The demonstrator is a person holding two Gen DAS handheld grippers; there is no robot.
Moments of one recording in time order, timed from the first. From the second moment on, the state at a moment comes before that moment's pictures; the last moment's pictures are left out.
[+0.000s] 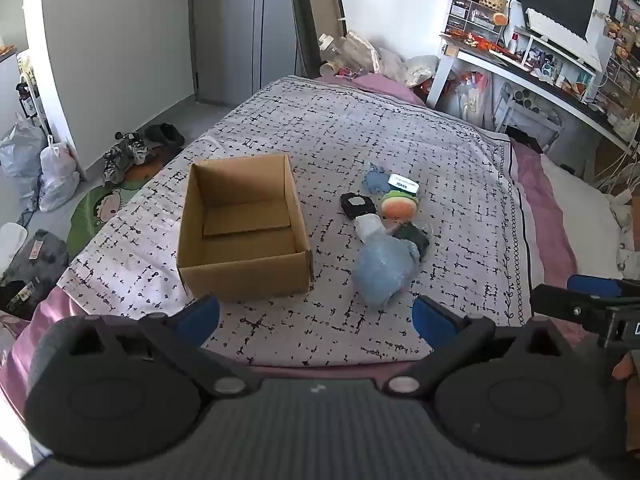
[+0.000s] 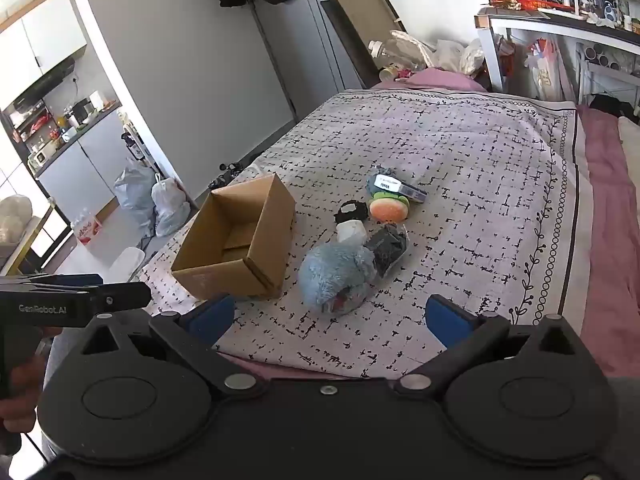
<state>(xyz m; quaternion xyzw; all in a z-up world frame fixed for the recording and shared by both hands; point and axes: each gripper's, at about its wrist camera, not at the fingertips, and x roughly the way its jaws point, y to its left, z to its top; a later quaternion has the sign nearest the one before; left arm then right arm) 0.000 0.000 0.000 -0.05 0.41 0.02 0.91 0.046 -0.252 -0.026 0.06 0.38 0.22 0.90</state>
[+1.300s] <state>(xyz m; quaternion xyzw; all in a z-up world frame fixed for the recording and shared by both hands) 0.002 0.003 0.003 -0.07 0.40 0.02 0.91 0.047 -0.251 -0.025 0.07 0.38 0.21 0.90</state>
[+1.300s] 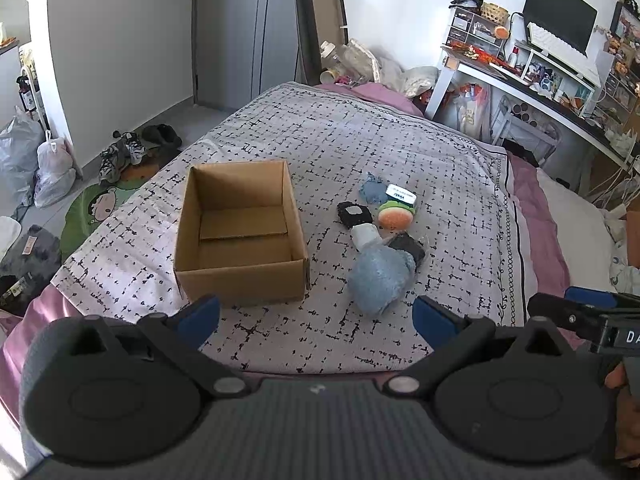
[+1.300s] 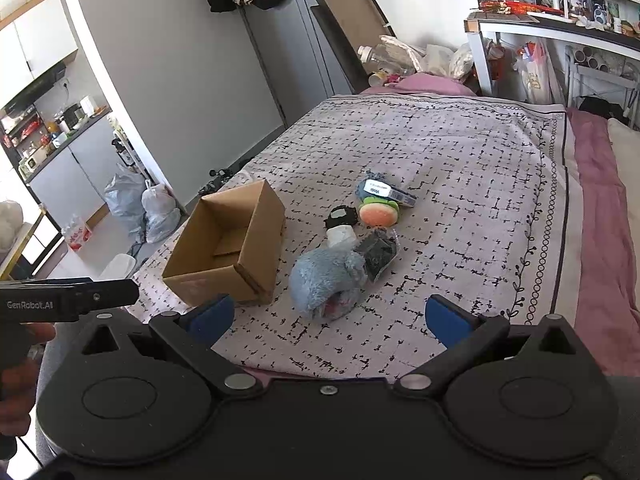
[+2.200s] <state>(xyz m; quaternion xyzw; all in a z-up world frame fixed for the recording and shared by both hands) -0.002 0.007 0.006 -0.08 0.39 0.02 0.92 0.045 -0.251 -0.026 0.07 0.37 0.20 0.90</state>
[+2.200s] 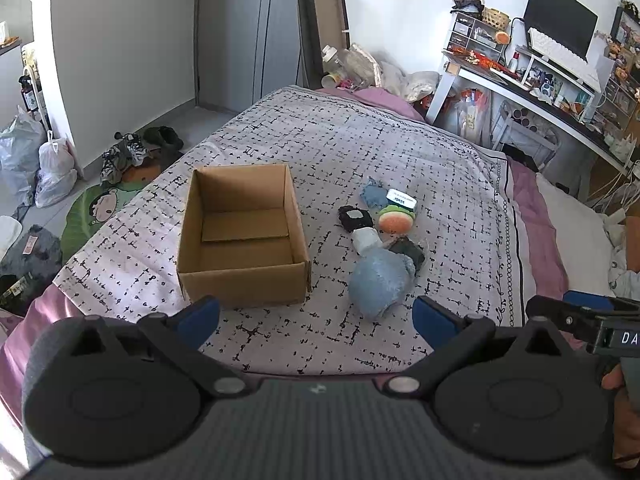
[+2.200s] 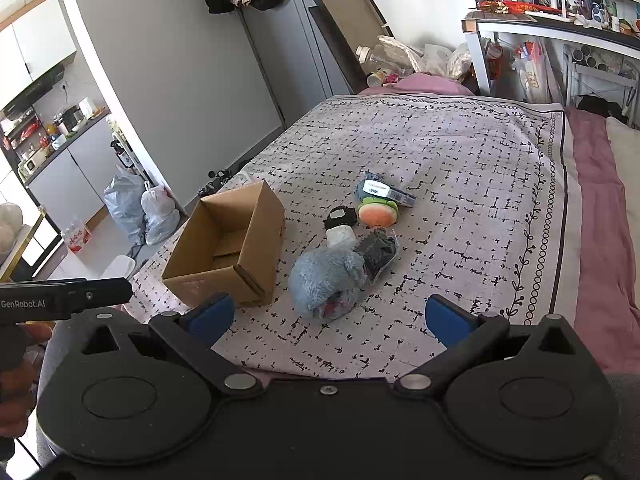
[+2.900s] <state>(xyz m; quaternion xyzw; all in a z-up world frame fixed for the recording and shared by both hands) 0.003 0.005 0.010 -0.07 0.38 0.02 0.92 0.048 -0.252 -0.024 0.08 0.38 0.19 0.90</state>
